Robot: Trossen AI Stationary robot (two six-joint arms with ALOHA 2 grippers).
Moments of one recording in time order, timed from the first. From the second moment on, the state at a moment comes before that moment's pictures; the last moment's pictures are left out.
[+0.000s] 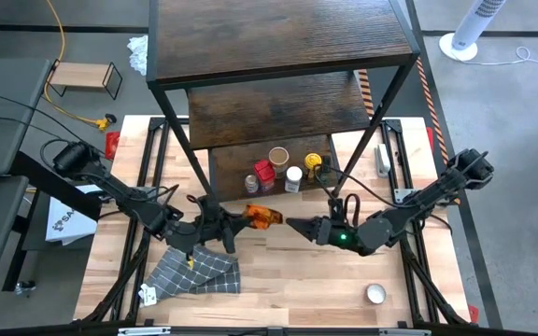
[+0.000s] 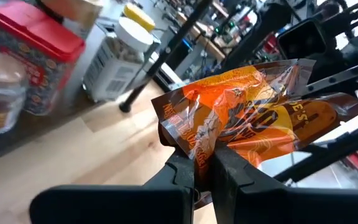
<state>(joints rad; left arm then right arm) -0.56 1.35 0.82 0.24 -0.91 -0.94 0.56 1.46 0.95 0.53 0.83 1.26</state>
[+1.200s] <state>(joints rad) -0.49 1.34 0.93 0.04 -0.72 -0.75 0.59 1.44 0.95 0.37 0.75 1.36</state>
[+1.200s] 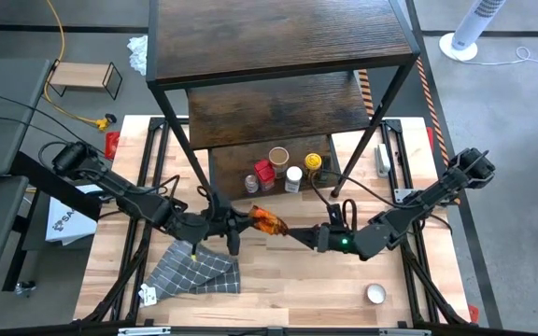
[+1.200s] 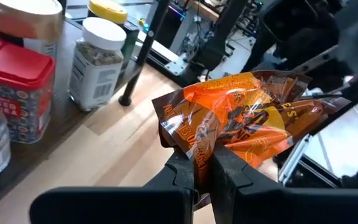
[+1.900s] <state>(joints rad) -0.41 1.34 0.93 0.06 -0.72 -0.70 0.48 1.44 0.95 0.35 0.77 1.43</state>
